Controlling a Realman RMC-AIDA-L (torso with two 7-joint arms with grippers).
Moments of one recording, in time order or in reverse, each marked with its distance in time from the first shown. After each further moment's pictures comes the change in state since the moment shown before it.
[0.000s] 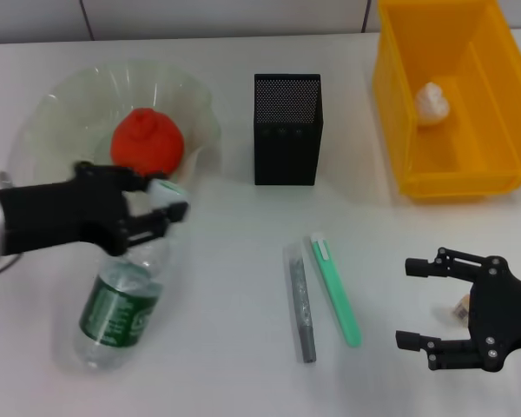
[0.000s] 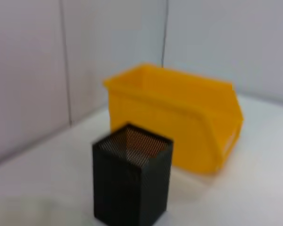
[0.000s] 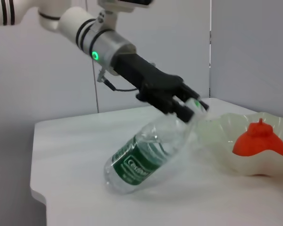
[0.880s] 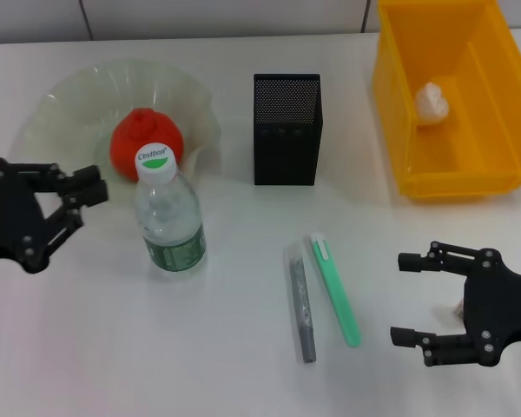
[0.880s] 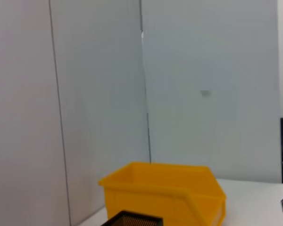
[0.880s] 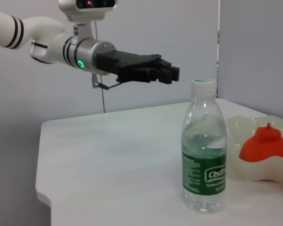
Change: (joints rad) left arm -0.064 0.003 -0.388 -0.389 -0.179 0.377 0.527; right arm 0.008 0.002 -0.021 -0.046 0.002 -0.007 0.046
